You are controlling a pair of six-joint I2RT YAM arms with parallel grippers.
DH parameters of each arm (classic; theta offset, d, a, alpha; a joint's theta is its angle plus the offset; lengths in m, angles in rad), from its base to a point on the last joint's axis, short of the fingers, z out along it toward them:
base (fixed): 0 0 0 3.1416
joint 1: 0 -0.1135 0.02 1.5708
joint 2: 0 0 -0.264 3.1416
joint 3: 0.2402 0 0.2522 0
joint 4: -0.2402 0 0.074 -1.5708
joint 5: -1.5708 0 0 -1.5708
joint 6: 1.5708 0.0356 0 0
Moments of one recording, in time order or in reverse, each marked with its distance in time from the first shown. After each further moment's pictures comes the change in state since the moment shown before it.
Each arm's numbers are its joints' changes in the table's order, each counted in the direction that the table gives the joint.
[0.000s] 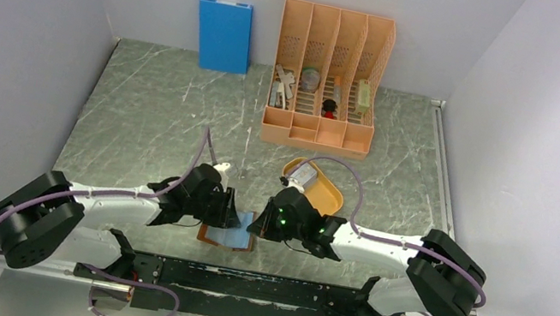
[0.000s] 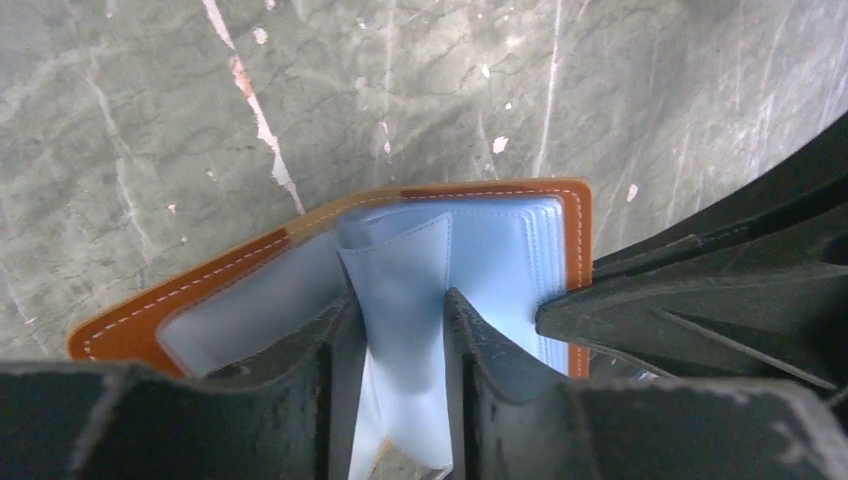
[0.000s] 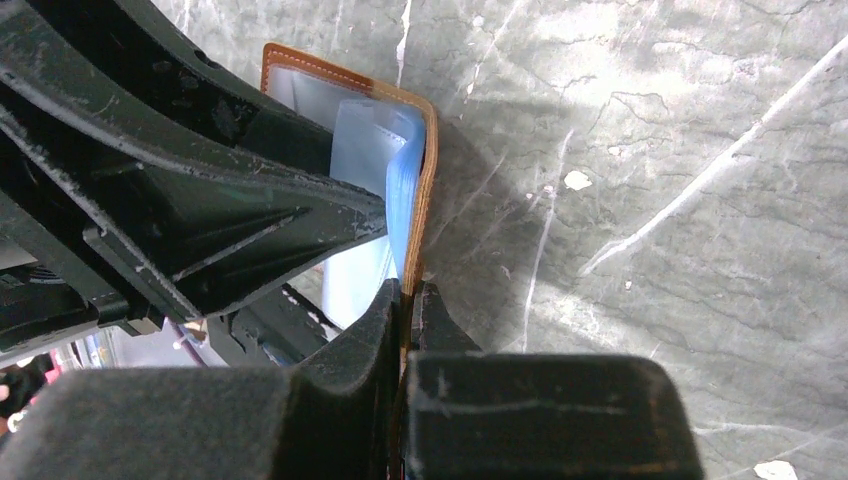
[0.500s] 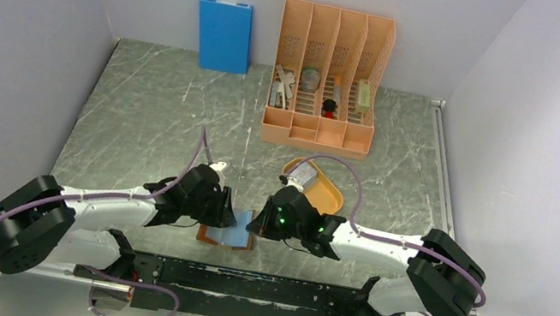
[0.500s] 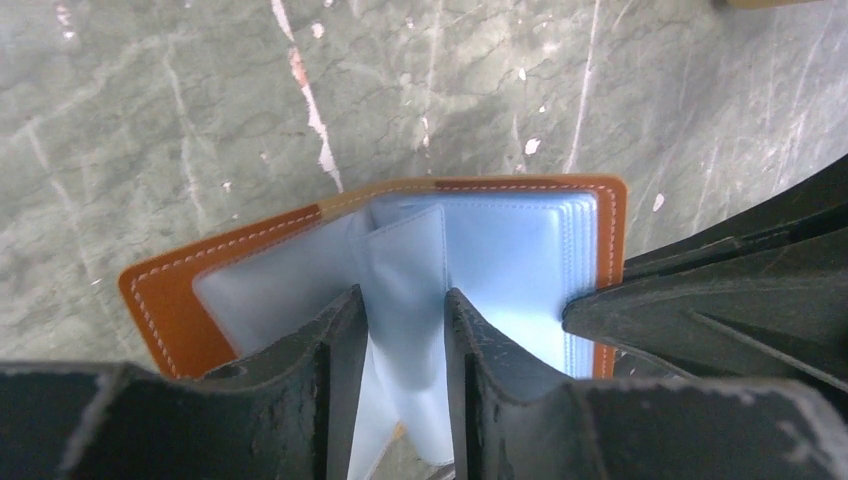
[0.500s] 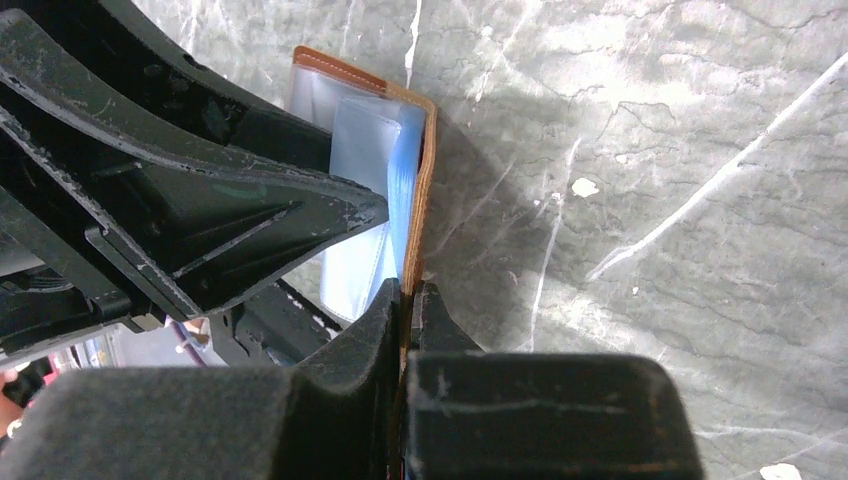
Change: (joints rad) left arm 0.001 -0.038 0.000 -0.059 0.060 0.003; right arm 0.000 0.003 0.015 -0.010 -0.010 -0.006
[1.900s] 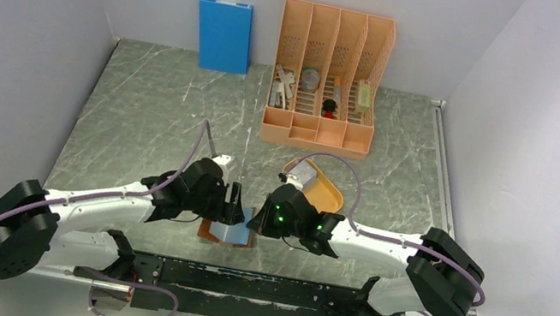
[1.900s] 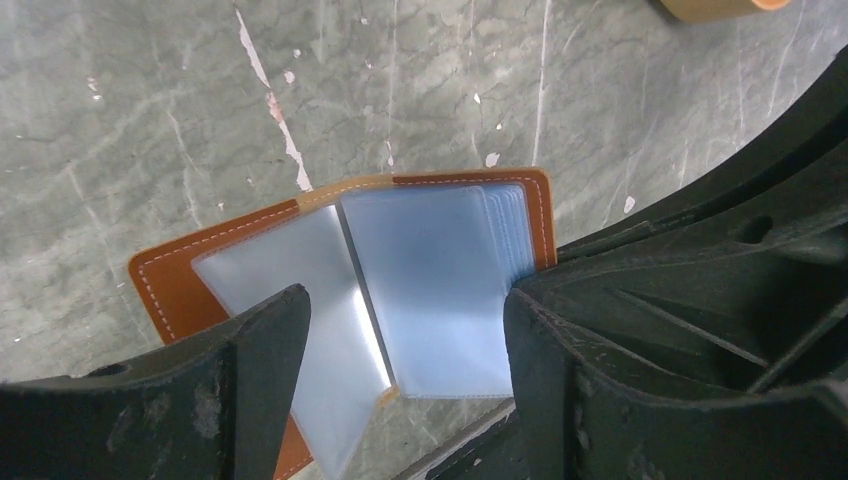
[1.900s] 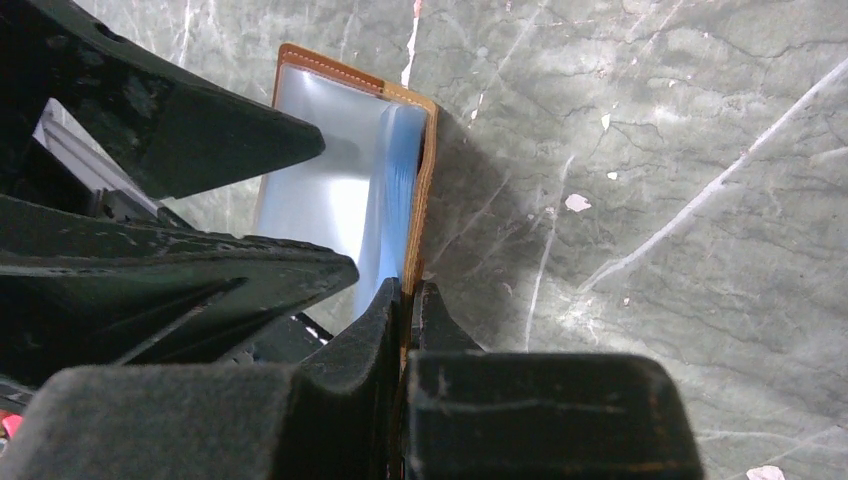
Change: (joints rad) left arm 0.020 -0.077 0.100 -0.162 0.061 0.052; right arm -0.003 0.011 0.031 -0.032 -0.036 -0.022
